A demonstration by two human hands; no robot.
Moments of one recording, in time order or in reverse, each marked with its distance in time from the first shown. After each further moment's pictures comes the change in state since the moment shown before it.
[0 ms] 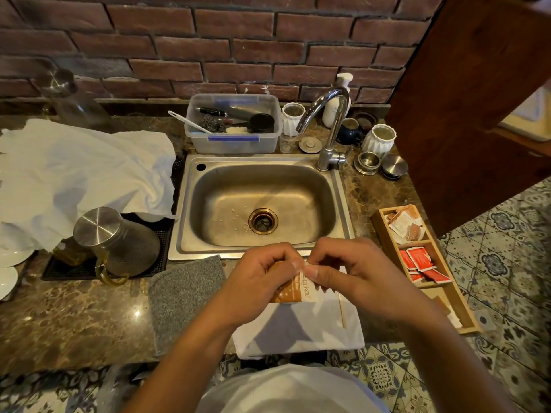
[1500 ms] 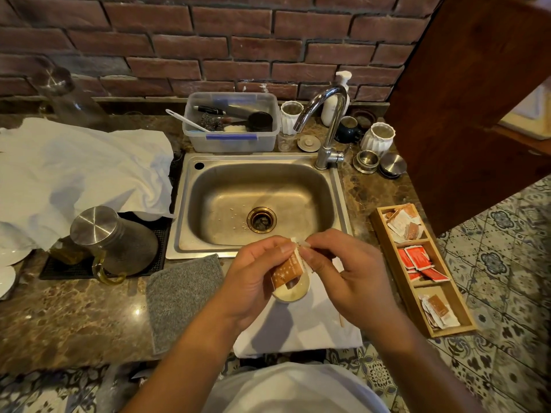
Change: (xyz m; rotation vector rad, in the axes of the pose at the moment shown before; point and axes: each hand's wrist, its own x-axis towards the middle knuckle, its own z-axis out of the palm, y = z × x) left_hand 0.004 0.001 0.010 -0.511 0.111 -0.127; right_hand 0.000 0.008 0.031 -0.151 0.474 -0.162
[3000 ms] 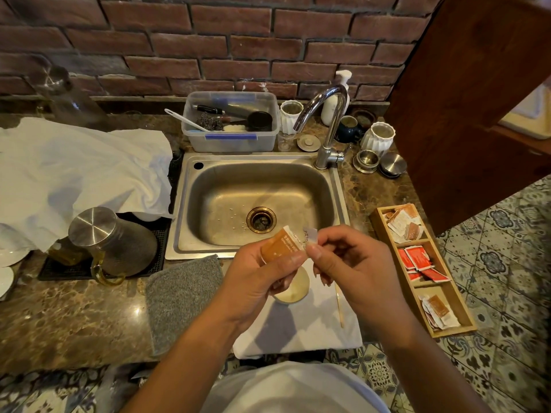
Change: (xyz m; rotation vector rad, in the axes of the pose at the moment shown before) left_hand 0.002 -0.005 -0.005 0.179 0.013 0.048; right_hand 0.005 -0.015 -0.008 0.516 0.000 0.374
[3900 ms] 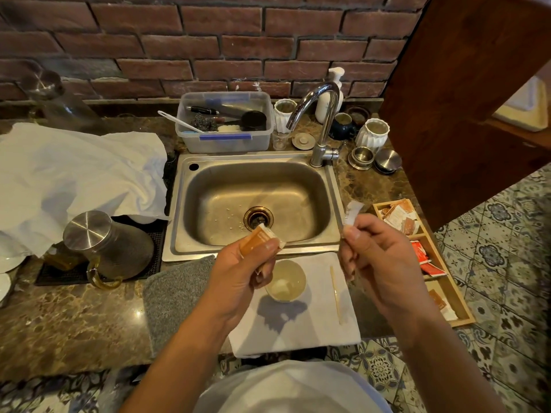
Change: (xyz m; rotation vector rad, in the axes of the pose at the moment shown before) left_hand 0.004 -0.004 -0.011 -0.114 0.125 -0.025; right_hand 0.000 0.001 -0.033 0.356 0.051 0.171
